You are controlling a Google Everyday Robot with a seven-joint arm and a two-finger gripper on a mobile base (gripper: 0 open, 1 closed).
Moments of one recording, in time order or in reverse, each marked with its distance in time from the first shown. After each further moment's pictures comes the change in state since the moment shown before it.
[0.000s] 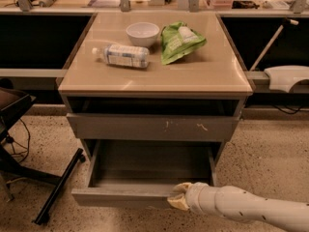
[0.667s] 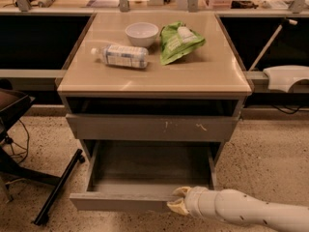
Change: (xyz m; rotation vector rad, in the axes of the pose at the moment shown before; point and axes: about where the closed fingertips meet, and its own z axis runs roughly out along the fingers) arm 0.000 0.015 -0.004 -0.029 0.001 -0.021
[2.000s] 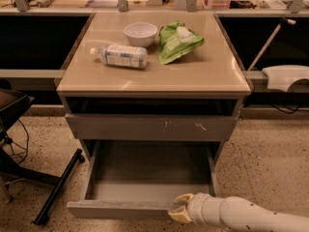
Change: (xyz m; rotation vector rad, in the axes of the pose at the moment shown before) arm 0.016 0.011 -0.017 0.001 0.000 0.012
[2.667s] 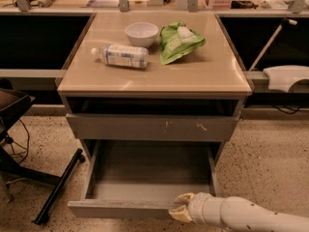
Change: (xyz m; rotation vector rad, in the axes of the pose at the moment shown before) arm 0.000 0.000 0.000 0.000 0.000 0.000
